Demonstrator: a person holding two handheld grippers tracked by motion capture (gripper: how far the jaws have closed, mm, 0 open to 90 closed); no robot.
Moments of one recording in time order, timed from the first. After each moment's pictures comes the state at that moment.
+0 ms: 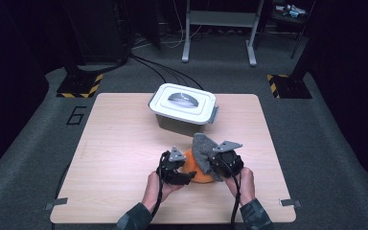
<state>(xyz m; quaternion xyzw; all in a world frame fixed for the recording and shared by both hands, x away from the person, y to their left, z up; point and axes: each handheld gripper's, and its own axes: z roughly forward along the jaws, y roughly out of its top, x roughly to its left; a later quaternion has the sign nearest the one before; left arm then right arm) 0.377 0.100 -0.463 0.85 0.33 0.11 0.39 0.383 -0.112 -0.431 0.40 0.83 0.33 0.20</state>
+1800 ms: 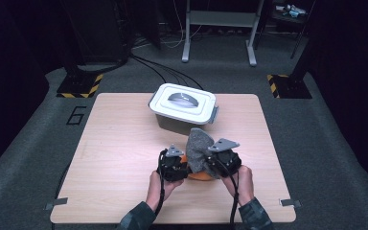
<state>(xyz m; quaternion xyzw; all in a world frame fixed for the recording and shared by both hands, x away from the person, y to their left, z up) 0.384 0.100 -0.465 0.81 0.39 0.05 0.44 0.371 -0.095 -0.405 0.37 0.84 0.33 0.23</state>
